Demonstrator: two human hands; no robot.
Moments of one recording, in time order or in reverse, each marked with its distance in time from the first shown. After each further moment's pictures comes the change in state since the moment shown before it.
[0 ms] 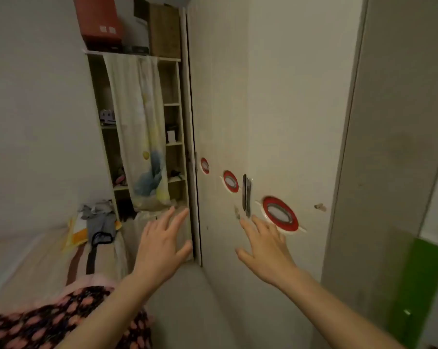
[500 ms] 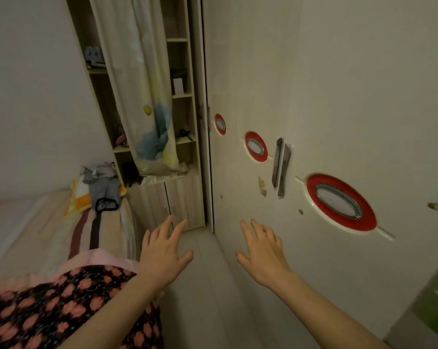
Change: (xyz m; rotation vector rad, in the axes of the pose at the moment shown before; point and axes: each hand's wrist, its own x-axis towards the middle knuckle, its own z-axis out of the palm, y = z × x) left_hand 0.094 -0.128 0.167 0.096 -0.343 -0.177; right_hand 0.152 0.038 0.181 -0.030 -0.243 0.036
